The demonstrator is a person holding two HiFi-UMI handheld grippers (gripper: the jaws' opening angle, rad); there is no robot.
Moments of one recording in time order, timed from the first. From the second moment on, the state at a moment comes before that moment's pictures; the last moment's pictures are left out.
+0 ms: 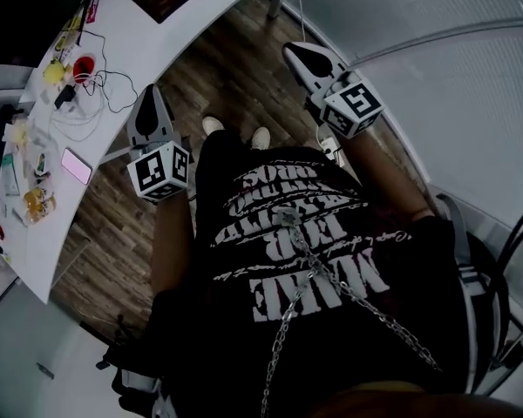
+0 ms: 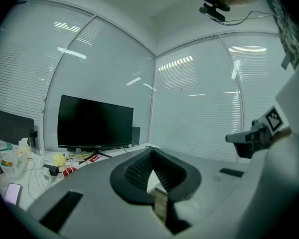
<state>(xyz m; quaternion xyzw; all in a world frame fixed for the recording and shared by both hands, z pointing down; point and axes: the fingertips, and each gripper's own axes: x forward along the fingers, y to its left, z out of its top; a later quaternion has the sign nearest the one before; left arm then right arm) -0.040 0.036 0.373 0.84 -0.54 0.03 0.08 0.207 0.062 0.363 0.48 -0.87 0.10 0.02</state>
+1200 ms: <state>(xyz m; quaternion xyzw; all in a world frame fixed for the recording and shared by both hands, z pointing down) -0.063 -0.099 0.423 0.83 -0.54 0.04 0.13 0.171 -0.084 0.398 0.47 -0.87 0.12 0.05</state>
